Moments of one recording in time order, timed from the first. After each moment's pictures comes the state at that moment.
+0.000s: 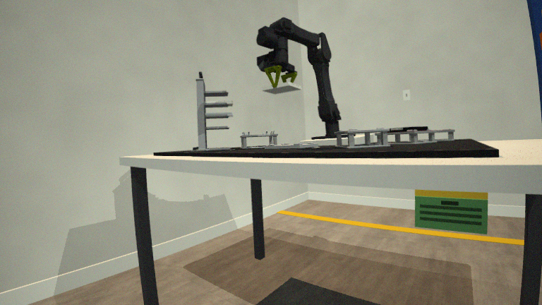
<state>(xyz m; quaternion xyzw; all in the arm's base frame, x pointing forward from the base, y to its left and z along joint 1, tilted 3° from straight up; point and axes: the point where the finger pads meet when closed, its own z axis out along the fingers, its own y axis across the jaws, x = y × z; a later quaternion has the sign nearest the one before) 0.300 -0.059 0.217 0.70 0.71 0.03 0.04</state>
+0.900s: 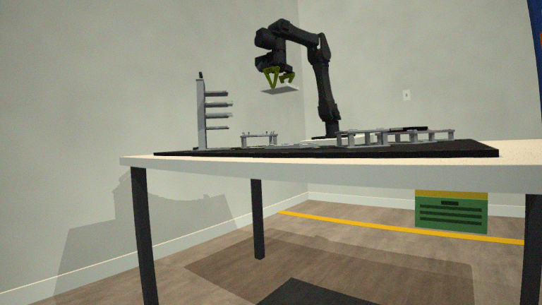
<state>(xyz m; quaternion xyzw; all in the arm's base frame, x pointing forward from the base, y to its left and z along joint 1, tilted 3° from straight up) 0.298 -0.070 0.217 0.69 0.72 0.03 0.04</state>
